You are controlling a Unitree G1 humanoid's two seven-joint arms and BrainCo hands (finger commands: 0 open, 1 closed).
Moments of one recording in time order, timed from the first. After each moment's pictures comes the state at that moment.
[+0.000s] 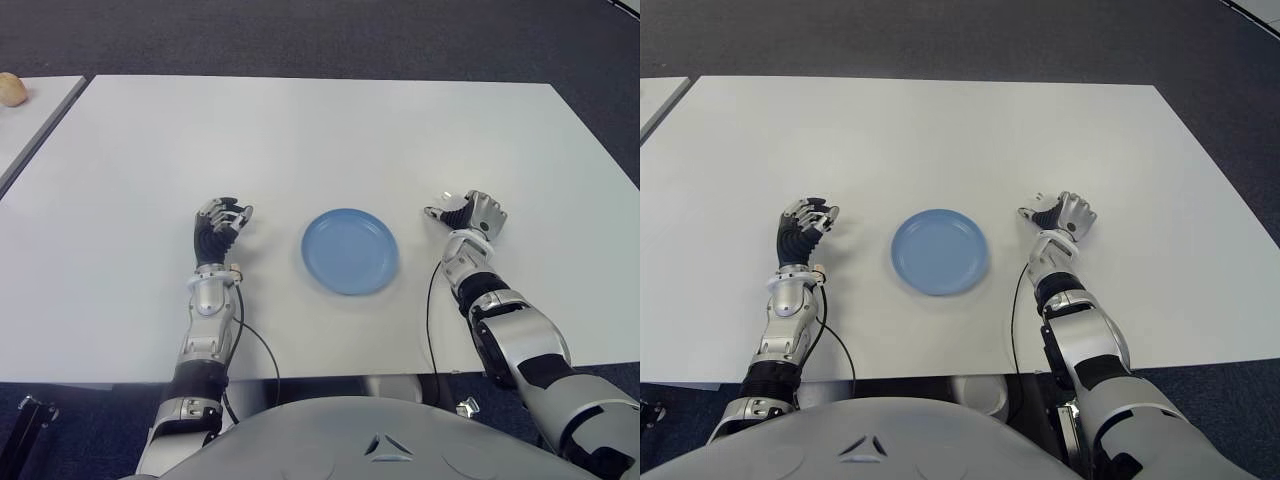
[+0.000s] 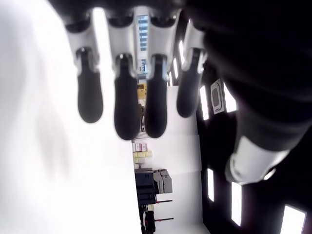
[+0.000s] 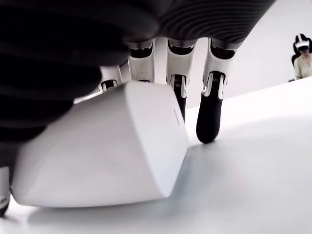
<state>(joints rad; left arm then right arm) 0.02 0.03 0.13 0.35 0.06 -0.34 0.22 -0.59 -0.28 0.21 1.17 -0.56 0.28 -0.70</state>
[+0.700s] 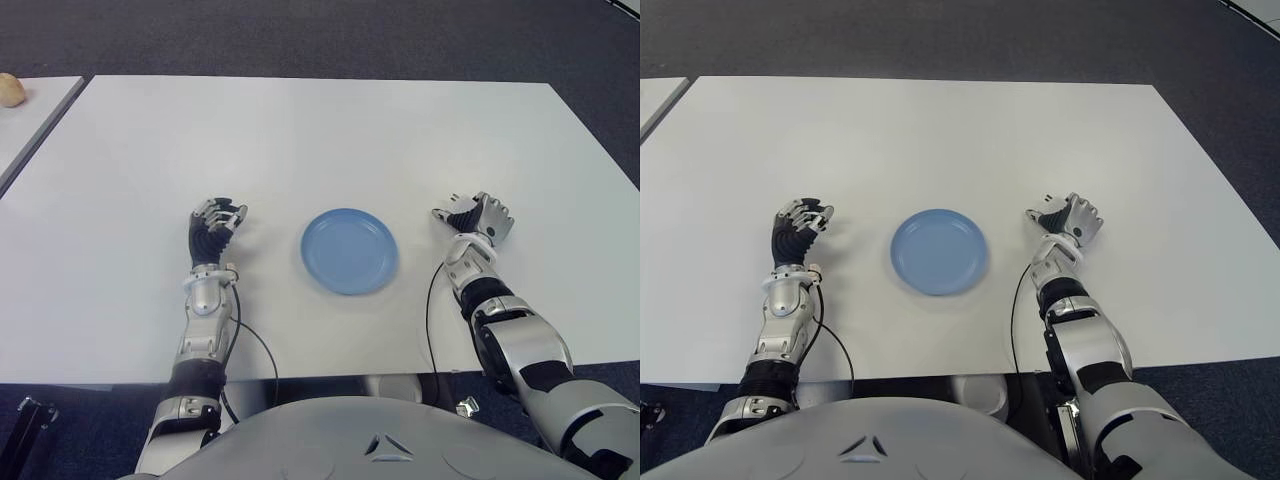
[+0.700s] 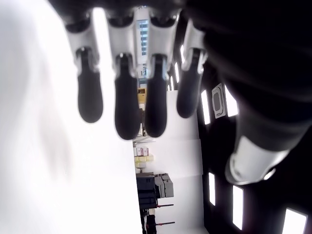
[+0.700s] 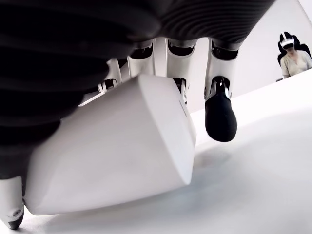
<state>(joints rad) 0.01 0.03 0.15 0.36 0.06 -0.34 0.22 -0.55 -0.28 0.17 1.12 -0.54 0.26 -0.75</state>
